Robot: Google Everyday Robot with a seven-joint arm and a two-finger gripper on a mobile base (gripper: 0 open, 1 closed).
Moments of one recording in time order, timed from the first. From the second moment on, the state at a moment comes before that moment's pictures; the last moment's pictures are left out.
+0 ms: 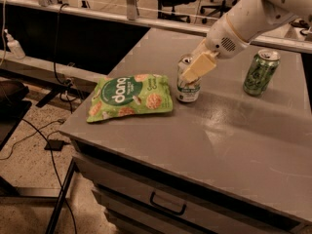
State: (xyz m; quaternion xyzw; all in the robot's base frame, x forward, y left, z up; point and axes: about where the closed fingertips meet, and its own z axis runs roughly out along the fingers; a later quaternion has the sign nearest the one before) arm 0.607 -0.105 0.906 -0.56 0.77 0.16 0.27
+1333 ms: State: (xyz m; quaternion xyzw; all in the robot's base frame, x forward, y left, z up) arm 0.606 -0.100 0.904 -0.56 0.77 0.16 0.27
